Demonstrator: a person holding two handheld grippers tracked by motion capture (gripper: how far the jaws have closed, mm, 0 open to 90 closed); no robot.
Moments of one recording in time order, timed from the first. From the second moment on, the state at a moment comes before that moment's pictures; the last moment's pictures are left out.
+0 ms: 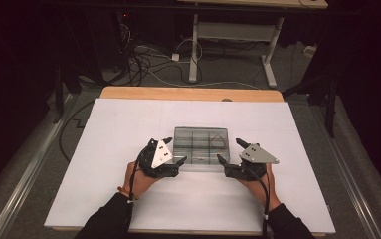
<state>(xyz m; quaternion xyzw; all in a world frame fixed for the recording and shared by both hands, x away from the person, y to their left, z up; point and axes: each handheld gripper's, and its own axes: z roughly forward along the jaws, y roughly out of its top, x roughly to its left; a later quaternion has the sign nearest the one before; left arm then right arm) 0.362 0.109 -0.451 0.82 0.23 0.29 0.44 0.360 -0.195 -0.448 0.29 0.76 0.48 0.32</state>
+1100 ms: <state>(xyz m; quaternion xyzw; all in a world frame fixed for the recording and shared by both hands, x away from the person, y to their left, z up) 0.344 0.117 -0.436 0.83 0.19 0.30 0.43 0.342 -0.190 -0.437 0.25 0.78 0.48 0.32</state>
